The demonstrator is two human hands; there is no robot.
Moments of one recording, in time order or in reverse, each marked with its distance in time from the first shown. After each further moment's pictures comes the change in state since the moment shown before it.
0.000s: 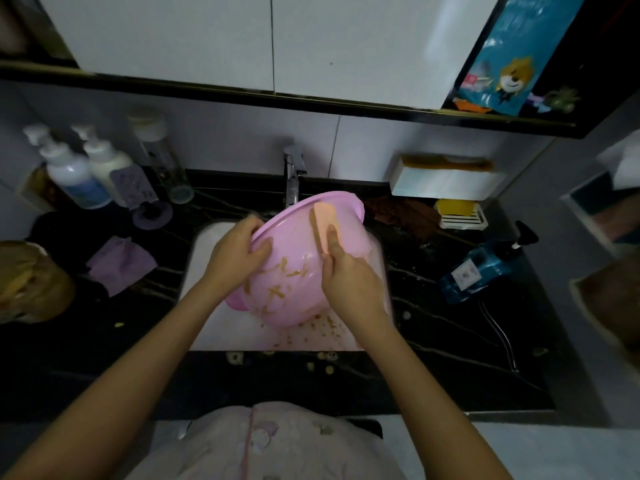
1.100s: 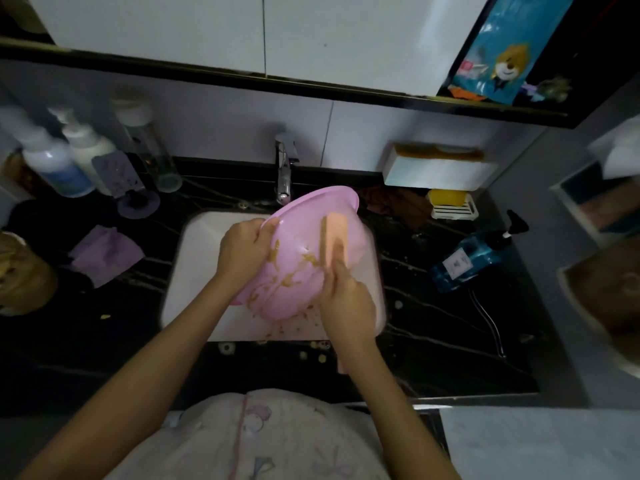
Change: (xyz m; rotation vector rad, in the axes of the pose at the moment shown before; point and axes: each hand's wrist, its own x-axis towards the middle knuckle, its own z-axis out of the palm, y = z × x) left_hand -0.007 0.024 0.023 -0.060 0.101 -0.083; right_hand -0.039 0.007 0.025 0.106 0.068 0.144
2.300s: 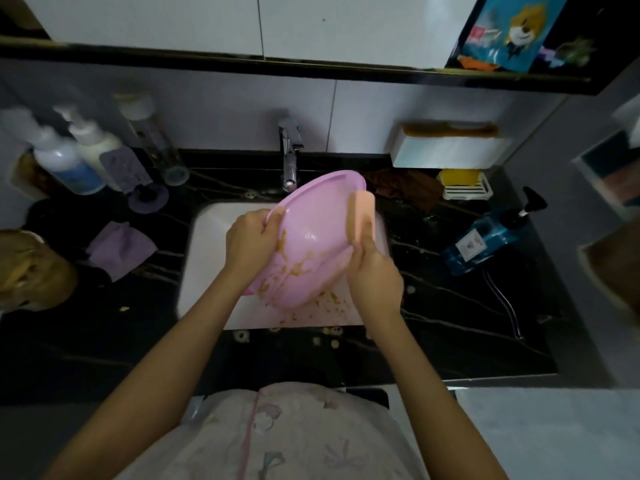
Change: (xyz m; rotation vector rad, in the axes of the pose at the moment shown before) left_hand -0.001 -0.003 0.001 0.103 0.001 -0.016; right_hand 0.026 0.029 0.004 -0.091 0.094 0.050
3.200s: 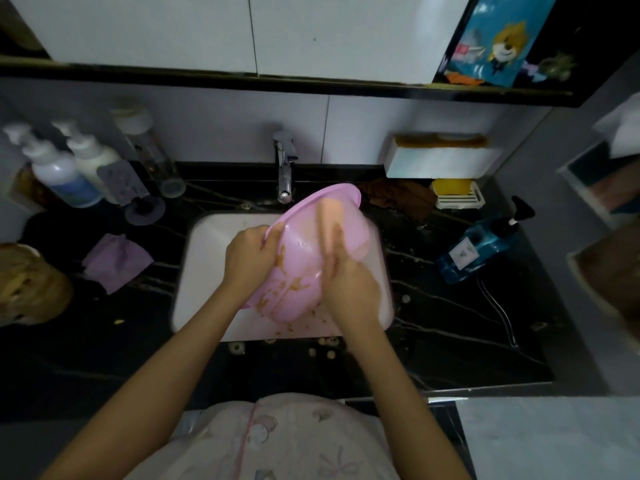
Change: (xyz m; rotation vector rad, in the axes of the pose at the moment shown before) left_hand -0.010 0.004 0.003 -0.002 -0.037 0.030; right_hand -0.005 -0.026 -0.006 0.039 -0.111 -0.036
